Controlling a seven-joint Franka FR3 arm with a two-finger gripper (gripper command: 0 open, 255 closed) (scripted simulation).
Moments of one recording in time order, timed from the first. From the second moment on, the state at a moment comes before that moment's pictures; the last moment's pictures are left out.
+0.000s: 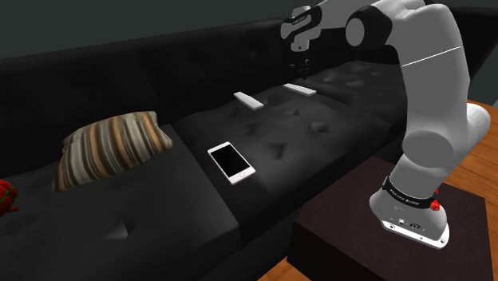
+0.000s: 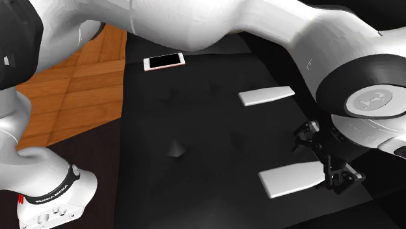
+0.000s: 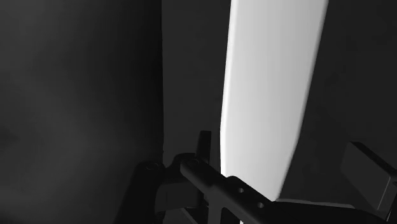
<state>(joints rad) -0.32 0.61 -0.30 -1.37 0.14 1.86 -0.34</state>
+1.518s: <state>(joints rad) -0.33 0.65 -0.30 -1.40 0.16 1.93 -0.34</state>
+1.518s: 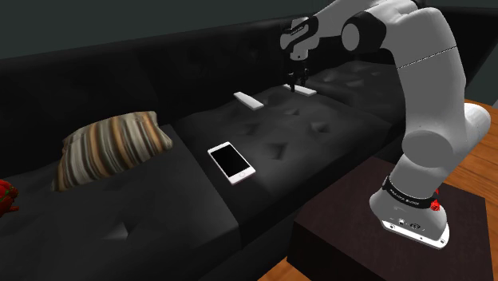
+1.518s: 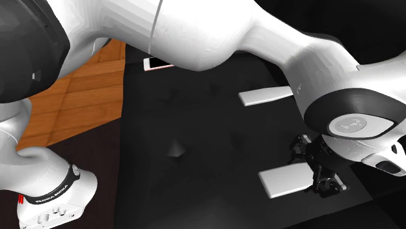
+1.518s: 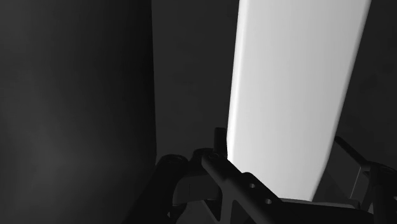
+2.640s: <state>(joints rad) -0.33 0.61 -0.31 -1.29 0.14 1.78 -0.34</state>
